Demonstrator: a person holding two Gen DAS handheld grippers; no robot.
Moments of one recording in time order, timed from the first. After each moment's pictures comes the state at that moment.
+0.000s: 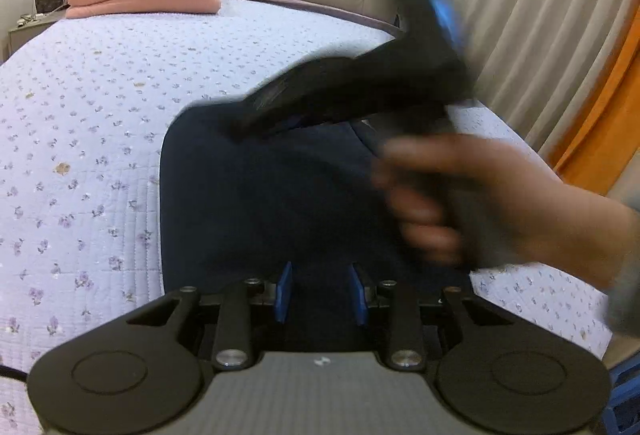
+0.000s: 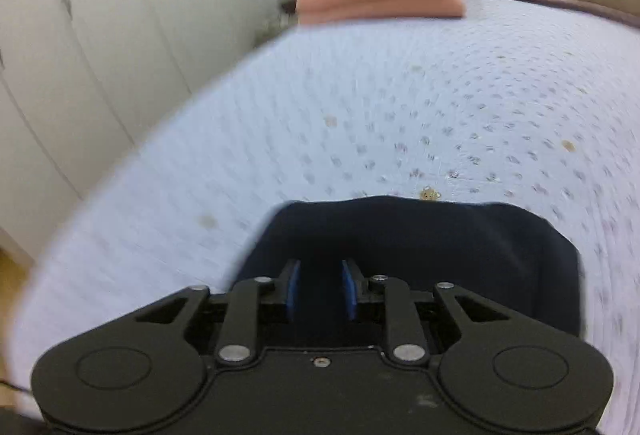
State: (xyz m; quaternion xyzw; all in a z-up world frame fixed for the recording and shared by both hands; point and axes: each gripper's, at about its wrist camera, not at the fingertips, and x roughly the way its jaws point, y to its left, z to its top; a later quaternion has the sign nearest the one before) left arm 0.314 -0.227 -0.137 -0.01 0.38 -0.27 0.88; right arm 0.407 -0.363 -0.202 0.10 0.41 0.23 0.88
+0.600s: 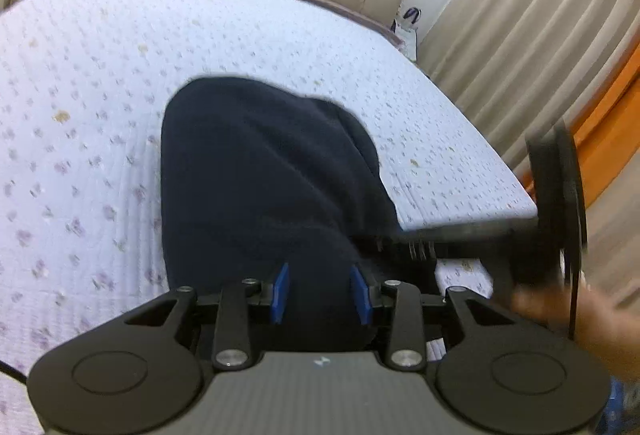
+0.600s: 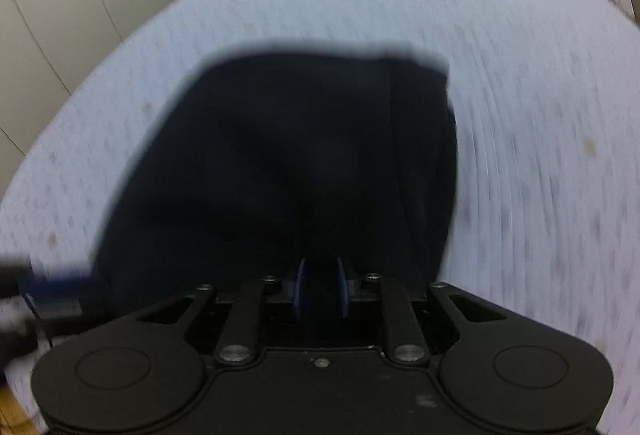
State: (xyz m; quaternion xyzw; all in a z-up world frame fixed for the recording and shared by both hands) left arm 0.305 -0.197 -0.149 -0.09 0.42 -0.29 0.86; right arm 0.282 -0.404 -0.231 0.11 0.50 0.13 0.85
